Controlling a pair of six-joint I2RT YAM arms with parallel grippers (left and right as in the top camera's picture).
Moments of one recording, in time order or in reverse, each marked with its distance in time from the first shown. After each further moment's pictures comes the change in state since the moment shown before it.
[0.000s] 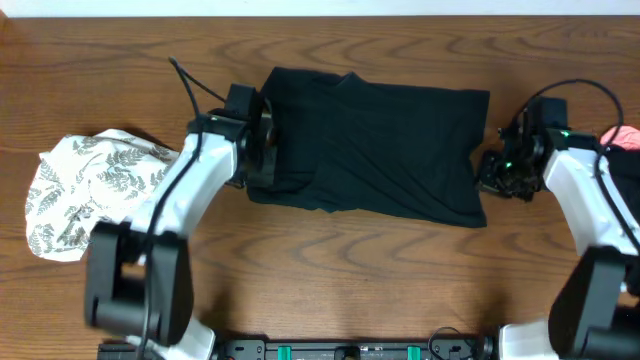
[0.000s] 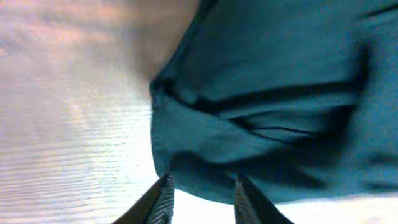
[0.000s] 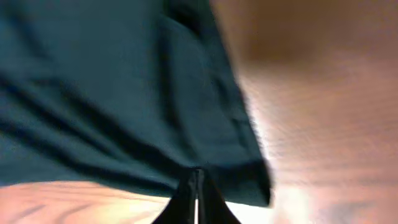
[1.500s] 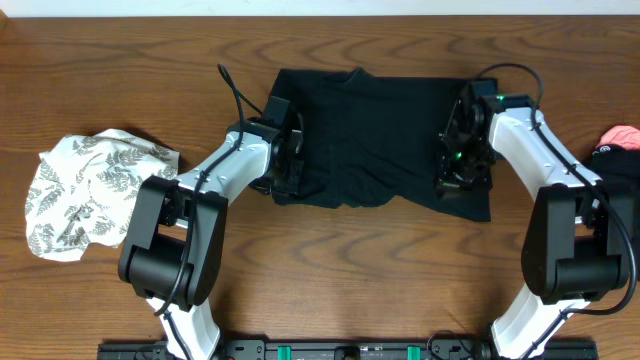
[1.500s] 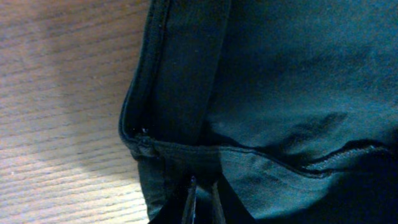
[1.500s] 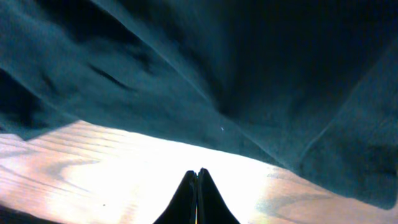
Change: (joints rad) left arm -0.090 0.229 -0.003 0.102 0.047 0.005; right arm 0.219 0.299 0.222 -0.278 0.032 -0.028
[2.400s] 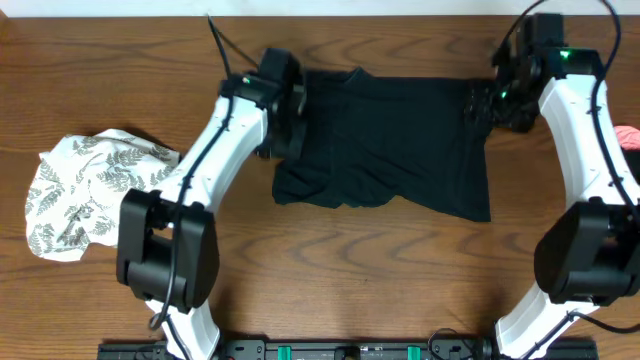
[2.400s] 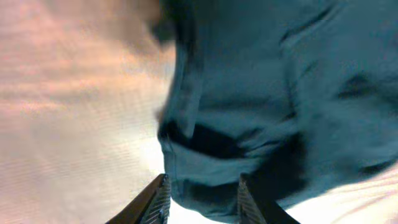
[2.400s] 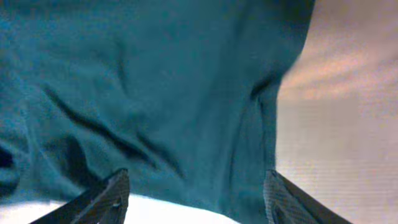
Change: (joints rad) left arm 0.001 -0.011 0.314 -0.288 -0.012 0.001; right arm -0.127 -0.008 0.371 -0.026 0.064 -0.024
